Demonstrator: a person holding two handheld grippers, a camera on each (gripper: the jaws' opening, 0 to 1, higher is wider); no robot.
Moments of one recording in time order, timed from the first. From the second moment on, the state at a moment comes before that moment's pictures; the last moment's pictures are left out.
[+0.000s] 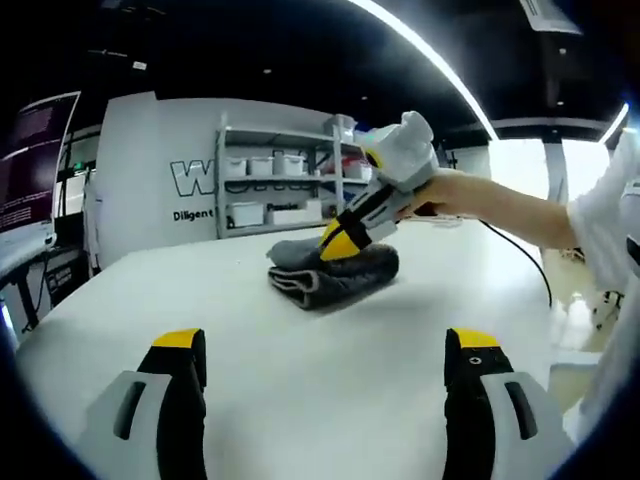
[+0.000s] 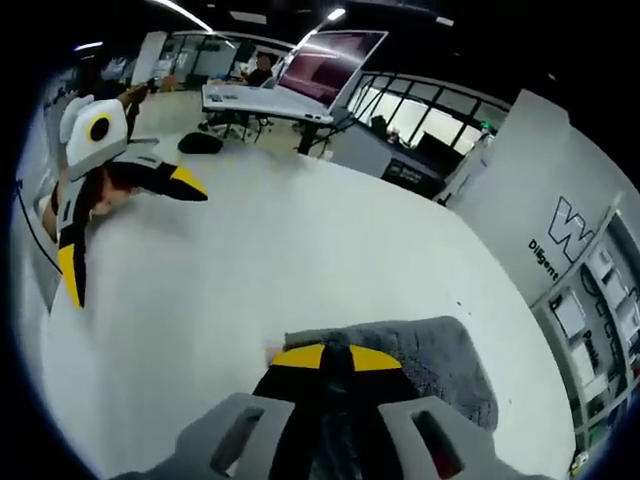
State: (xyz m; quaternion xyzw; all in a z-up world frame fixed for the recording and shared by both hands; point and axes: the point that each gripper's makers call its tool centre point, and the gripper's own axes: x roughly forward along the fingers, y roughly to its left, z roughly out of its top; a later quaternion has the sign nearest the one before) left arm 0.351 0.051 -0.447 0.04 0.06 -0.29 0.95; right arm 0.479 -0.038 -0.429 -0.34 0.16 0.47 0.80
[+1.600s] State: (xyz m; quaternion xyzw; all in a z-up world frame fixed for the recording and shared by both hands) left arm 0.352 0.041 -0.450 0.03 0.08 -0.29 0.95; right arm 0.501 -0.200 -0.370 -0.16 0.08 0.32 0.93
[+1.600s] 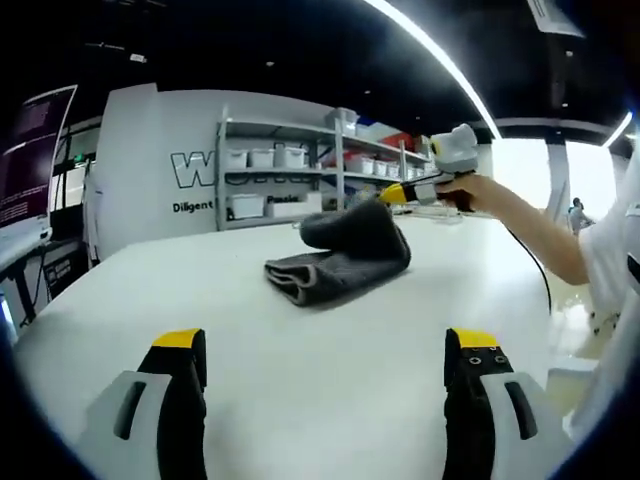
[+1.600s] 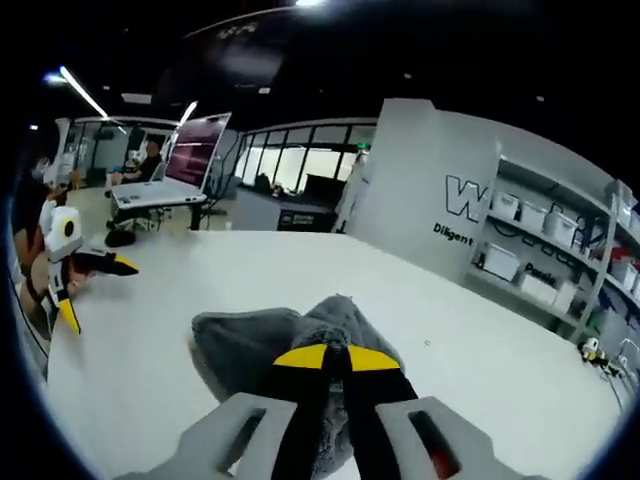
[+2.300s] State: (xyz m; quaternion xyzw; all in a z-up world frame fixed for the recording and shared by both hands) left arm 0.350 0.037 -0.450 0.04 0.08 -0.29 0.95; right arm 0.502 -0.268 -0.370 -0.11 0.07 0.24 0.96
